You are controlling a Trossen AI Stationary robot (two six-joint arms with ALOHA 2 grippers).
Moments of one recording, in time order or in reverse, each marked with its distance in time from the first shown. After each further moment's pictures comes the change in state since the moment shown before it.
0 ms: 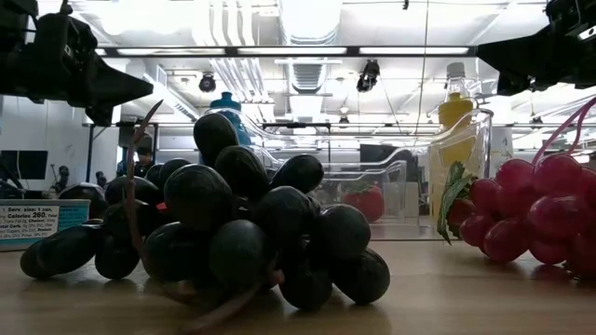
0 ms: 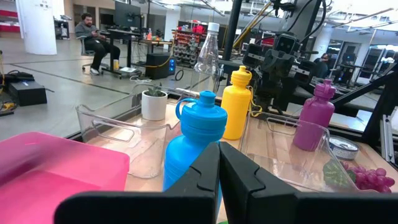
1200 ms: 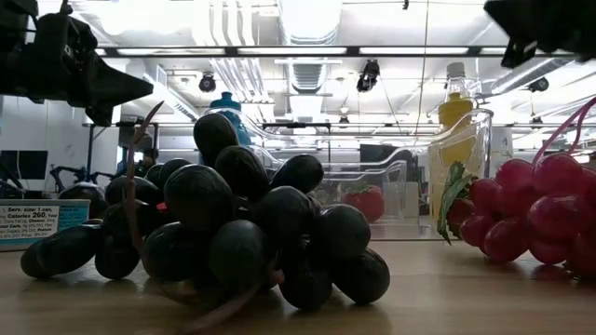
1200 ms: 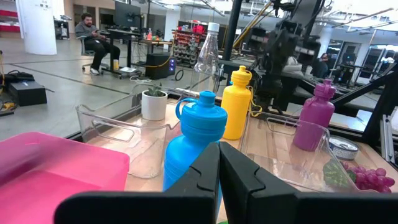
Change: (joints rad) left arm 0.000 0.000 0.000 0.000 0.000 0.000; right arm 0.000 0.000 0.090 0.121 -0.006 -0.058
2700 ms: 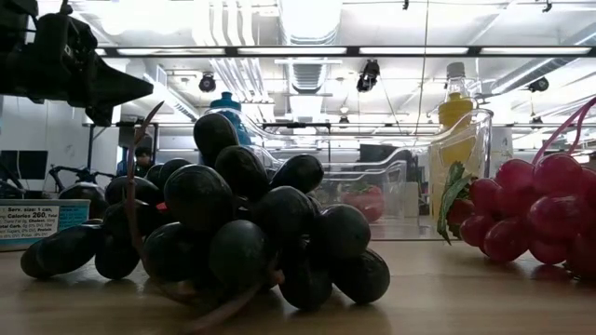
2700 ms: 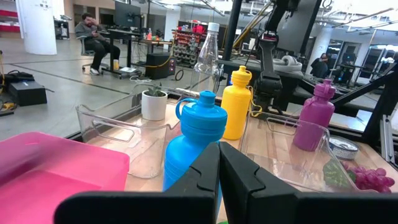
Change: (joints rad) left arm 0.000 0.000 0.000 0.000 0.000 0.000; right arm 0.000 0.516 0.987 -1.011 0.528 0.410
